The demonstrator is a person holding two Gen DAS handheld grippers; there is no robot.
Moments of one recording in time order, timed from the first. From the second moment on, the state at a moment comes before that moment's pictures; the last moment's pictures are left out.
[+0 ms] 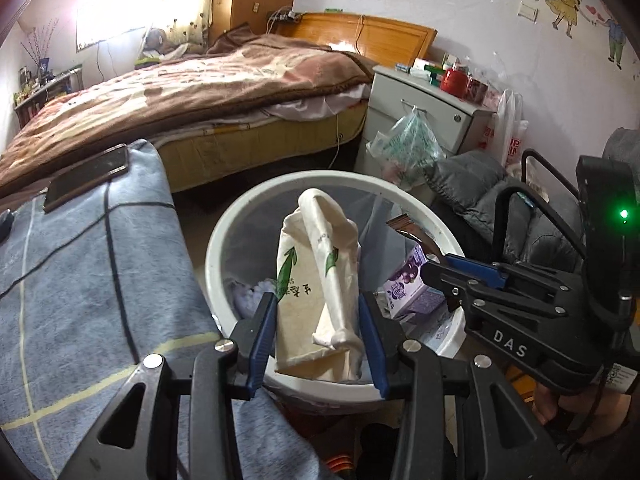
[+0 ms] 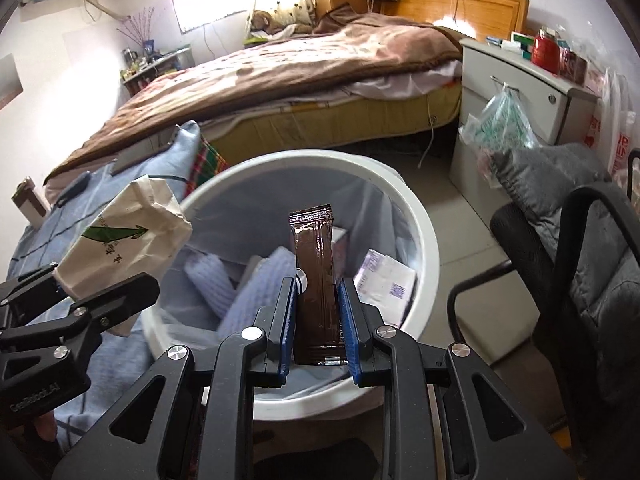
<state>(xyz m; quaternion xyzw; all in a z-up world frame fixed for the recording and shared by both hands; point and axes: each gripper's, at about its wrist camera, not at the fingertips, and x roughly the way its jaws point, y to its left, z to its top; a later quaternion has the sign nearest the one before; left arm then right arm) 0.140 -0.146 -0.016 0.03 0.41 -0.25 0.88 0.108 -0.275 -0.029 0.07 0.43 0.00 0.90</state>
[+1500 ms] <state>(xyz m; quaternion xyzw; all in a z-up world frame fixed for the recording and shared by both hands) 0.017 -0.078 0.016 0.02 0.29 -0.13 0.95 -0.010 -0.236 0.016 0.05 0.29 -0.04 0.95</state>
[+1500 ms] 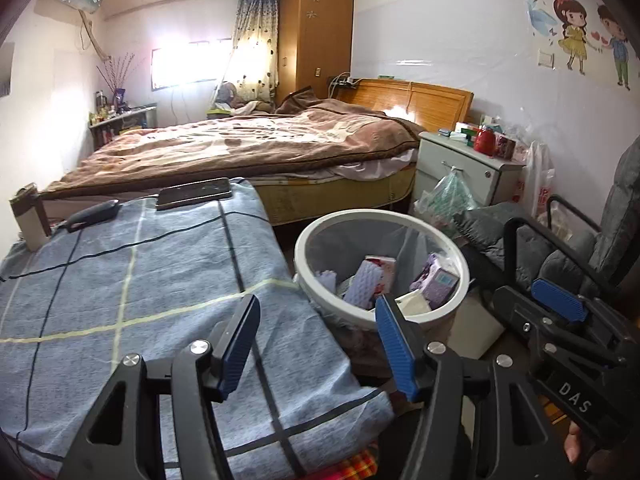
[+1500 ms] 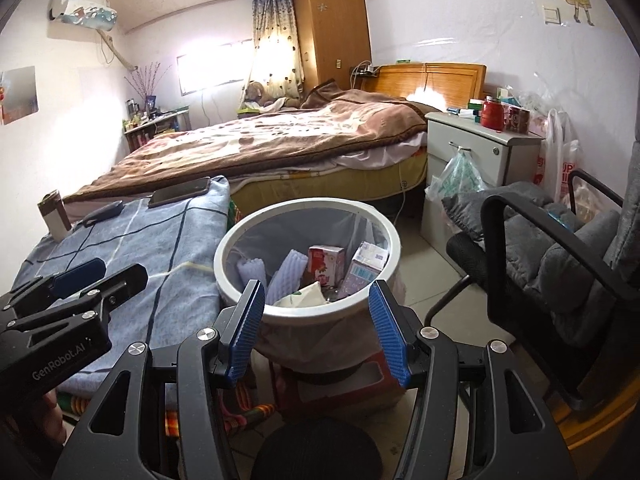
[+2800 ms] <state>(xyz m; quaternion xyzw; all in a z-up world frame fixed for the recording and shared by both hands) 0.007 -0.074 0.018 0.02 0.29 -0.11 0.95 -0.022 -0.219 0.021 0.04 0.28 -0.04 0.96</state>
